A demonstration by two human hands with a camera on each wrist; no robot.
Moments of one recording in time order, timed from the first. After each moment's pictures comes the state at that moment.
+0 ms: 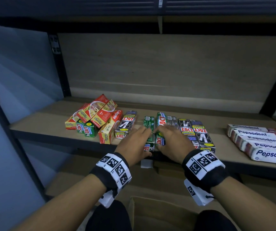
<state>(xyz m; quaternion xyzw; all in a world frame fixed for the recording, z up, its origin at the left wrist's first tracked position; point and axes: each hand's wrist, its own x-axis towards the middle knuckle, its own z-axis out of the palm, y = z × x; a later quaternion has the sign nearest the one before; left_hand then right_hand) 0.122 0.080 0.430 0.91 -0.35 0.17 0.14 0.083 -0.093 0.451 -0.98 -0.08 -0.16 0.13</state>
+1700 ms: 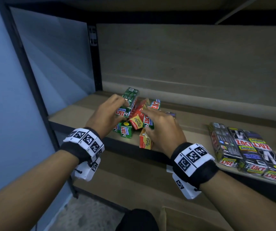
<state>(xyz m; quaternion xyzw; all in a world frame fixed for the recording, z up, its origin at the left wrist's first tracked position) 0.198 0.280 0.477 0.87 -0.28 0.32 0.25 0.158 0.065 0.470 -0.93 -0.19 -0.26 0.18</state>
